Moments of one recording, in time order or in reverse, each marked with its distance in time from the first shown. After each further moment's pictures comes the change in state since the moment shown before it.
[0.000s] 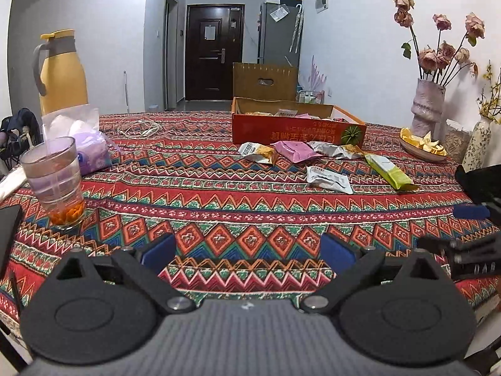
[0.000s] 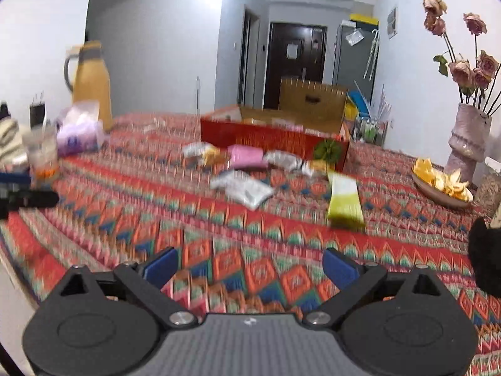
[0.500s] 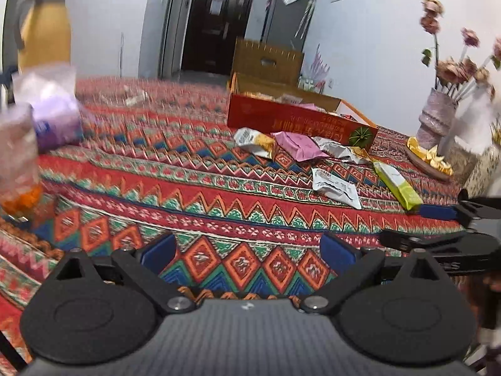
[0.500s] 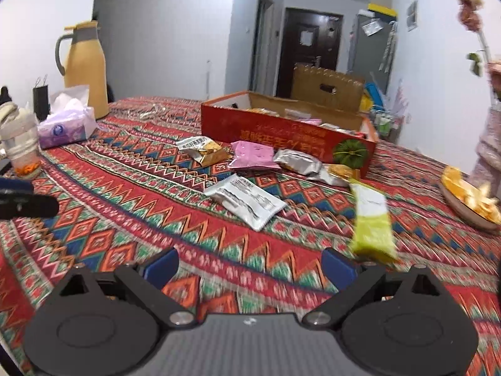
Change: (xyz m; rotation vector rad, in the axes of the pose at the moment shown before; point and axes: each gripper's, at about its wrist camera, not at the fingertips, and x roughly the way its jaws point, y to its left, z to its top) left arm 0.079 0.019 0.028 -0.145 0.109 -0.086; right arm 0.100 -0.008 0.055 -0.048 0.063 0.070
